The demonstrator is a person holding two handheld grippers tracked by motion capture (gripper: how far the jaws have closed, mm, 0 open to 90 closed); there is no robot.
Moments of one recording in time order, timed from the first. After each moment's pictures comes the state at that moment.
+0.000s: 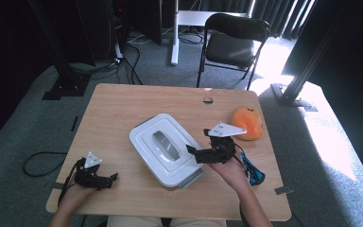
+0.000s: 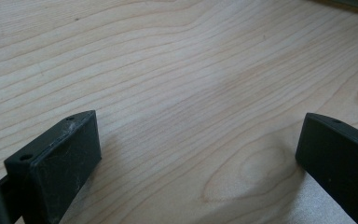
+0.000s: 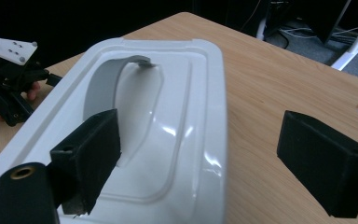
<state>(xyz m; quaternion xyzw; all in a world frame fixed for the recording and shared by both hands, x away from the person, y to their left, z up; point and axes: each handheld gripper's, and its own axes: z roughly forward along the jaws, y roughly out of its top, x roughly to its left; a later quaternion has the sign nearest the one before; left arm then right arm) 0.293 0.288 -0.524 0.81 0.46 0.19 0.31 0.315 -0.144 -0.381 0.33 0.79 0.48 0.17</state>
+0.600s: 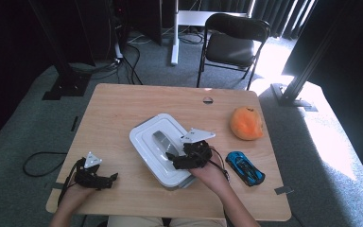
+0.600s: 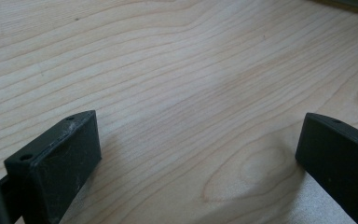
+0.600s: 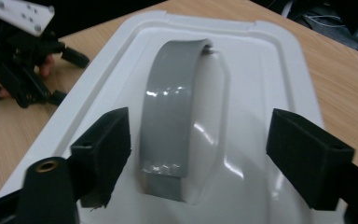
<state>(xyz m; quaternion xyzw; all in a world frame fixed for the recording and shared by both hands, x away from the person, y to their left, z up) 0.293 0.288 -0.524 0.81 0.46 0.19 0.31 0.311 -0.082 -0.397 0.30 0.83 0.44 0.16</state>
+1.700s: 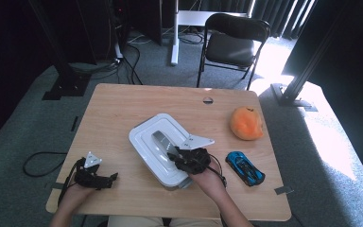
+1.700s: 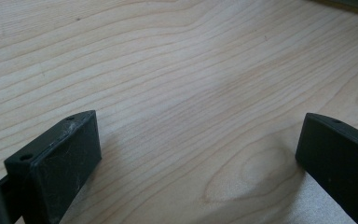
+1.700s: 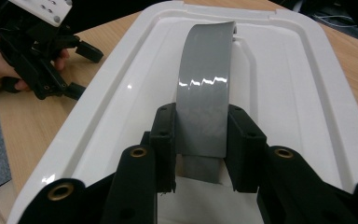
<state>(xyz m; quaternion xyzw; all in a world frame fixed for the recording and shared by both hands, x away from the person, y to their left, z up) 0.294 0.289 -0.524 0.80 0.47 0.19 0.31 0.298 -0.080 -0.406 0.29 0.83 0.45 0.15</state>
